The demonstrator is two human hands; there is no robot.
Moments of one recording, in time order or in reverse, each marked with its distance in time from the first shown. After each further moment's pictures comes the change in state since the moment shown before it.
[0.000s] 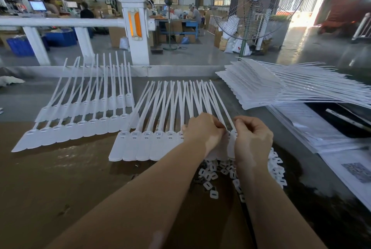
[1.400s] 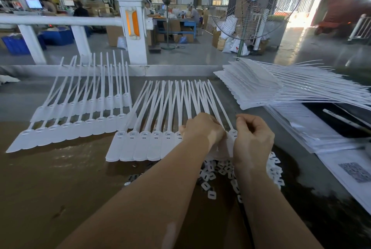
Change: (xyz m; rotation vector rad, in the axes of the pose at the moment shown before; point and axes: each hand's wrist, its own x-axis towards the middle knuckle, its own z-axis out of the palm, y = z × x) left_hand 0.011 0.005 0.007 0.000 -0.027 -0.190; right_hand -0.003 -0.004 -0.002 0.010 0.044 -0.049
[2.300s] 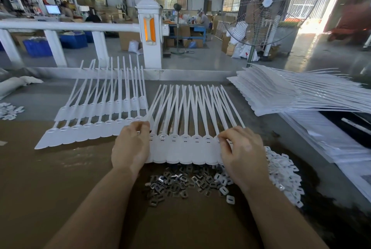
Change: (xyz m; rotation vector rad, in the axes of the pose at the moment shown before) left_hand -0.037 -0.132 -0.090 -0.147 0.513 -0.161; right_hand -0.022 0.007 0.007 -0.634 -0.373 -0.752
